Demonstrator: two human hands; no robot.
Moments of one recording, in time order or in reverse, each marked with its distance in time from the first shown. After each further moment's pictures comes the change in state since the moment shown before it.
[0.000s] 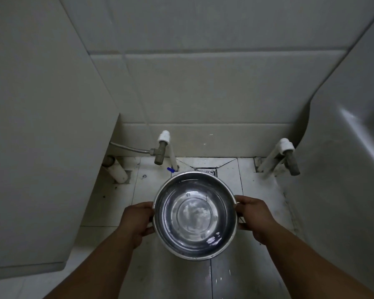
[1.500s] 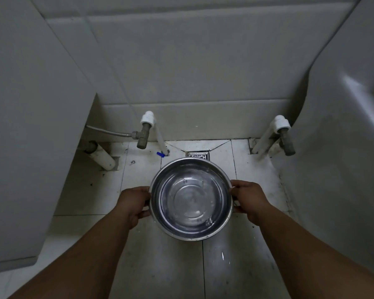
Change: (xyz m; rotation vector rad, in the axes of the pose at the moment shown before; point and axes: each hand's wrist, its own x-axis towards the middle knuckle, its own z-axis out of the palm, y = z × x) left_hand 0.015 0.001 0.032 0.094 0.003 -0.028; right_hand 0.031 0.017 -0.017 -0.013 0.026 0.037
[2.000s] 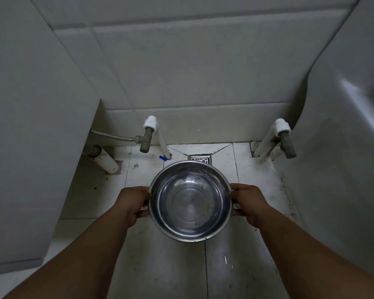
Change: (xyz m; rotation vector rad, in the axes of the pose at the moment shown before) left_hand -0.007 0.016 -0.007 0.069 0.022 0.013; right_hand 0.002 0.001 0.005 0.019 -0.015 0.032
